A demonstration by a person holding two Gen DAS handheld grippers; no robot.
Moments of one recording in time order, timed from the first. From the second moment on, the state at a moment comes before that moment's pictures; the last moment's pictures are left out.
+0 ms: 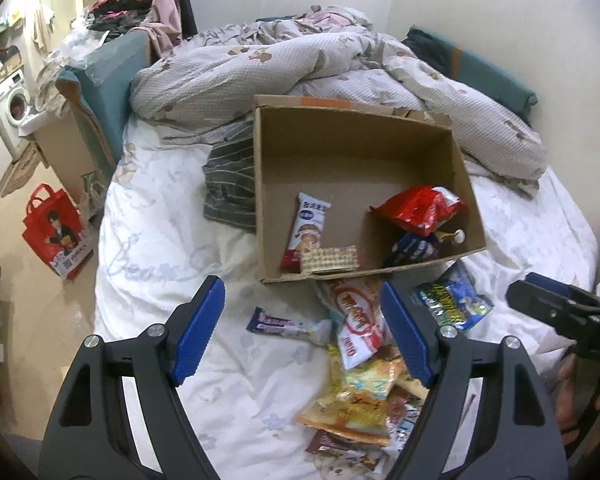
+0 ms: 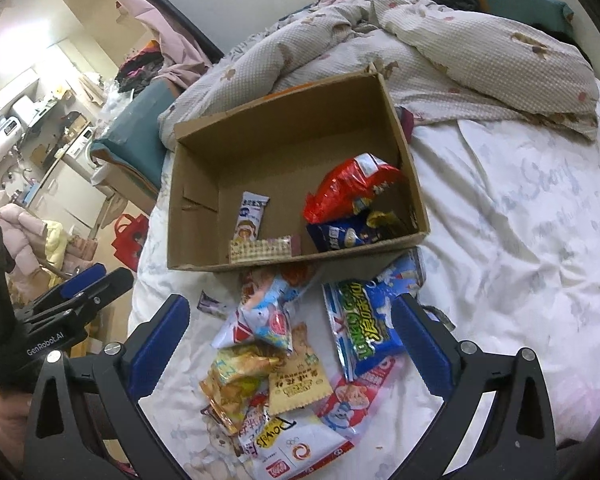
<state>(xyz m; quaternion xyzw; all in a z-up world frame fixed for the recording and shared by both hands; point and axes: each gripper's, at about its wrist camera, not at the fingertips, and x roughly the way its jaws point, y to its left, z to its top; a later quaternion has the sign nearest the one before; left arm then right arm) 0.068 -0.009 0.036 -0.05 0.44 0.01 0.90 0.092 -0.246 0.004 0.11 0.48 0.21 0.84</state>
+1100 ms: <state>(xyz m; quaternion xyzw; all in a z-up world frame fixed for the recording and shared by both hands) 0.056 -0.060 -0.101 -0.04 0.66 -0.08 0.75 0.111 -0.265 -0.040 0.18 0.56 0.16 0.79</state>
